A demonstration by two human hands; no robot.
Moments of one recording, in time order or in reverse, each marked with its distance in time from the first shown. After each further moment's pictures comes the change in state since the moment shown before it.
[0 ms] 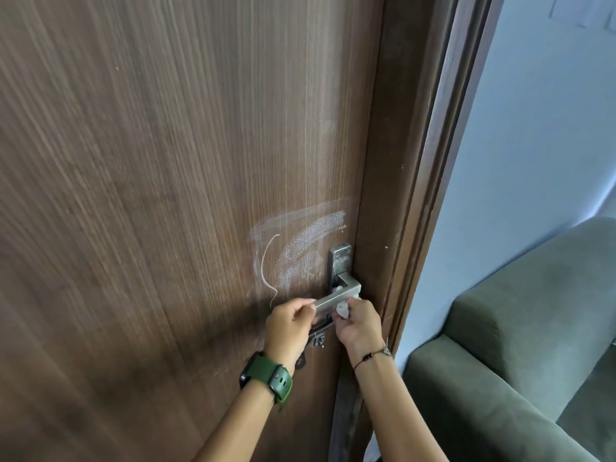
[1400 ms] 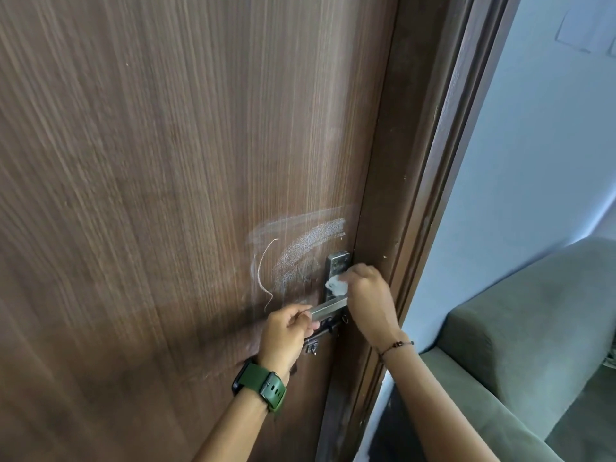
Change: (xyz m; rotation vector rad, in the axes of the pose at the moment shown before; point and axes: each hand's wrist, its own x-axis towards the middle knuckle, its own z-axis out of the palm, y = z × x) left_hand 0.003 -0.005 0.007 -0.229 -0.037 -0.109; right_hand -0.019 -0.052 0.003 -1.872 -0.261 -1.415
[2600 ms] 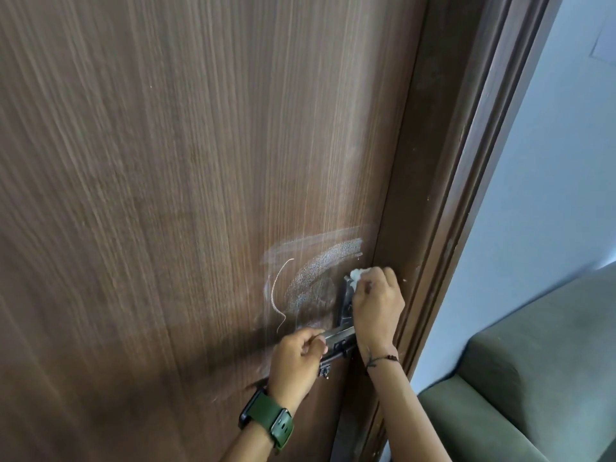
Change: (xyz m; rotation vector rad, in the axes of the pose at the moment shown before) left_hand -0.005 0.005 -0.006 0.284 0.026 0.139; right_hand 0.029 -0.023 0.022 0.255 0.475 0.295
